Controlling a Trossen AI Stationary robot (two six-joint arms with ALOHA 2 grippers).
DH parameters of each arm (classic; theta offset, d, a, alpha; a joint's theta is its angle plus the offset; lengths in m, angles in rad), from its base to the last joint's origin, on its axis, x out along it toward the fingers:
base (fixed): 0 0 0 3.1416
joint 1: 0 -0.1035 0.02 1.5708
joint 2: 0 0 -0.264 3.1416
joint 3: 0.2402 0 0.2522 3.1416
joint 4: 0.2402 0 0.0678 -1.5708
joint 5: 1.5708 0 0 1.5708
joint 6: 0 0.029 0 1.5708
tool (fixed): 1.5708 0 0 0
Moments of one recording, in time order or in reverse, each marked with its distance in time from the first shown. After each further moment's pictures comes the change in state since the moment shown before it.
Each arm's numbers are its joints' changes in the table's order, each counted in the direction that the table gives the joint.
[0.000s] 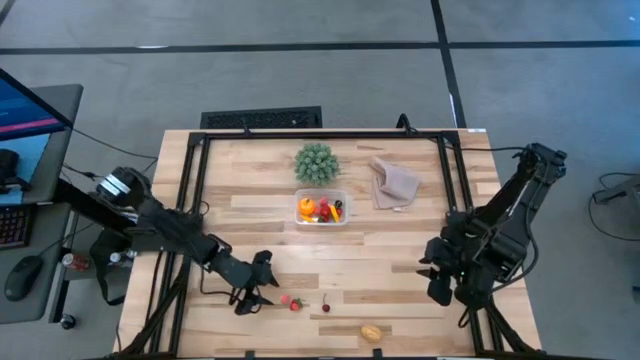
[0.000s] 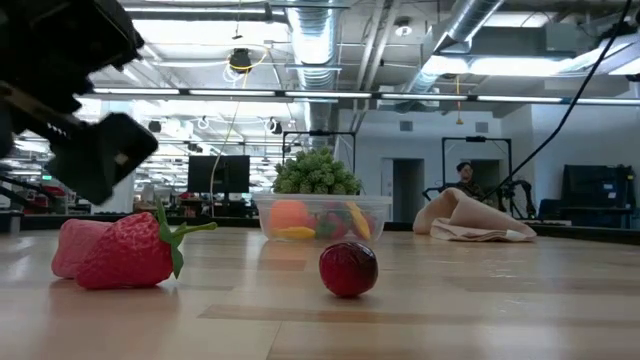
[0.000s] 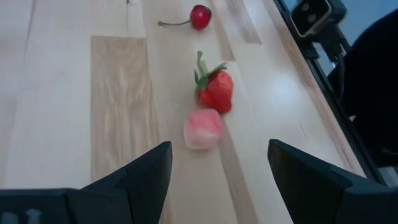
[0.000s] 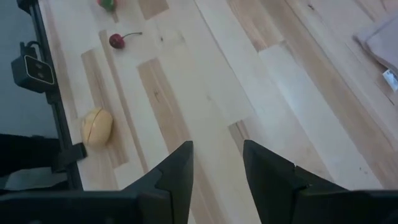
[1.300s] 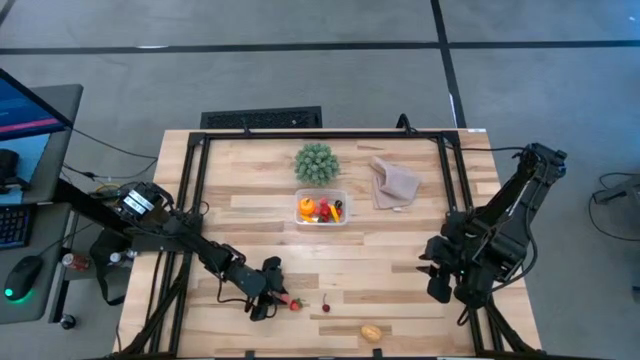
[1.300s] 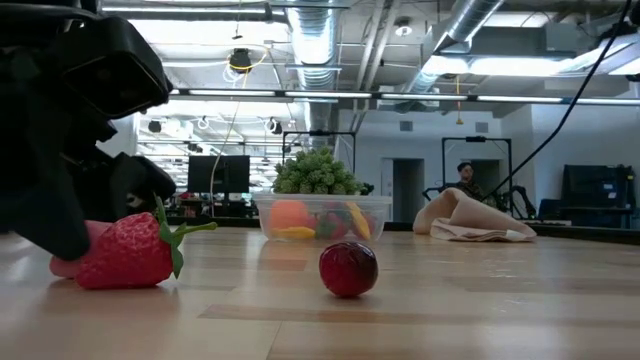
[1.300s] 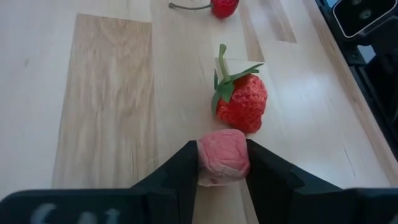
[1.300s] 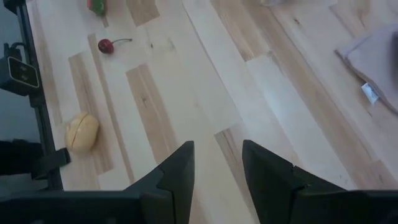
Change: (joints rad) left arm -0.003 0.258 0.091 -0.132 -0.033 -0.063; right arm 0.002 0.000 0.000 0.033 0.034 -0.021
